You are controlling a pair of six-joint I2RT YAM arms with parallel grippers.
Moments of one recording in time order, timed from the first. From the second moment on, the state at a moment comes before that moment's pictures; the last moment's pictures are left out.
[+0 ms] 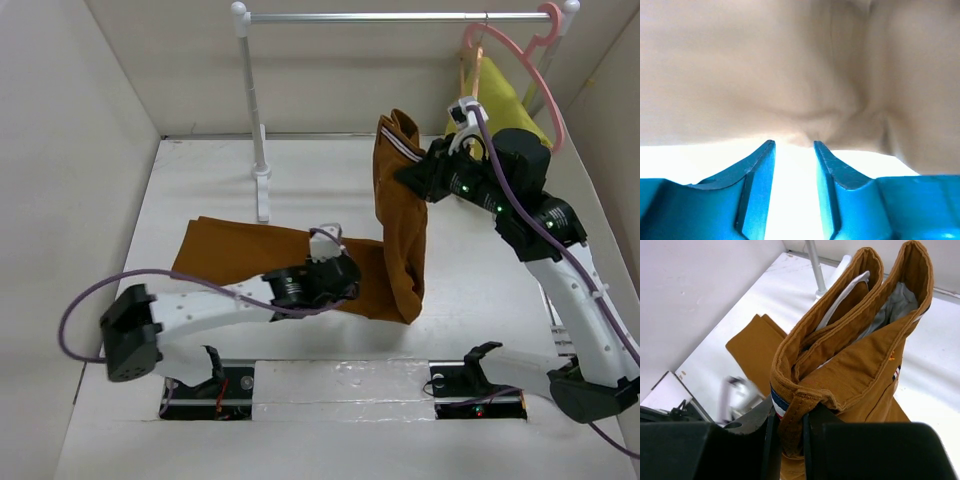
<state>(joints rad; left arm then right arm) -1.20 1.43 0.97 -0.43 -0.49 -0.97 0.45 1.14 1.57 -0.62 -0.30 0.26</state>
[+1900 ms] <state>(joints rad) 0.13 1.26 0.61 -0.28 -0.10 -0.77 0.59 1.39 1.54 -0.60 -0.33 -0.01</state>
